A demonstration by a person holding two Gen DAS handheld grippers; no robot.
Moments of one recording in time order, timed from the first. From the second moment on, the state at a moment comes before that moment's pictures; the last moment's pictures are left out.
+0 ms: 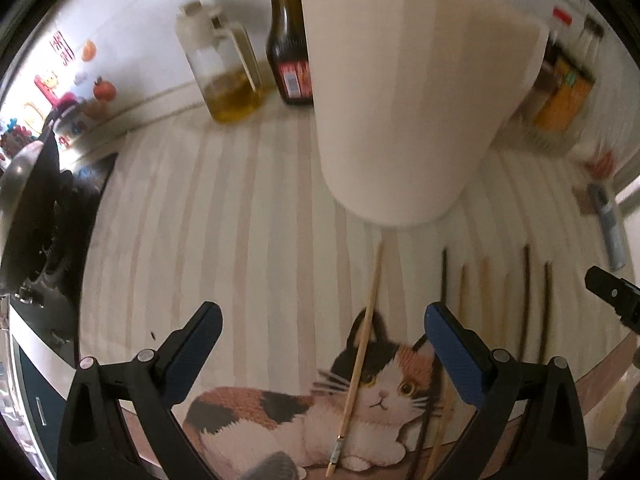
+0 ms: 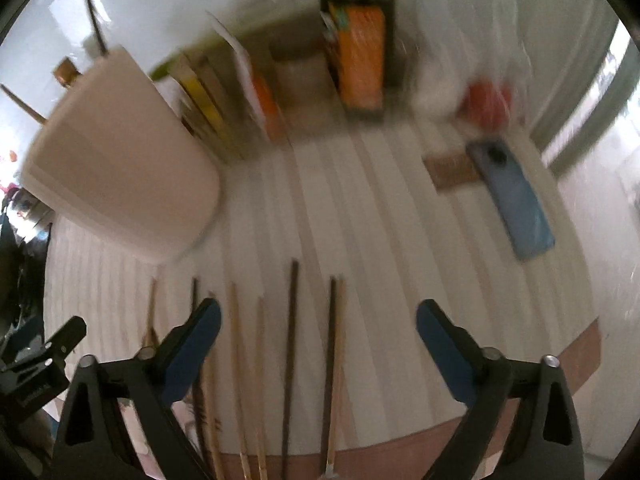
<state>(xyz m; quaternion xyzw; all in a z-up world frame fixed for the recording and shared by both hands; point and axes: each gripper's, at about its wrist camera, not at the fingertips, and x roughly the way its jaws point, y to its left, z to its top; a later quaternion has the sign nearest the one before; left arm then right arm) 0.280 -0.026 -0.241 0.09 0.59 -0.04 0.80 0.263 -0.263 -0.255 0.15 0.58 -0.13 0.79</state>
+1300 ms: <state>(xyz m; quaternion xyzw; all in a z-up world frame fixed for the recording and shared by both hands) 0.278 -0.019 -0.313 0.06 0.67 -0.05 0.74 0.236 -0.275 -0.342 0.18 0.68 -0.12 0.70</state>
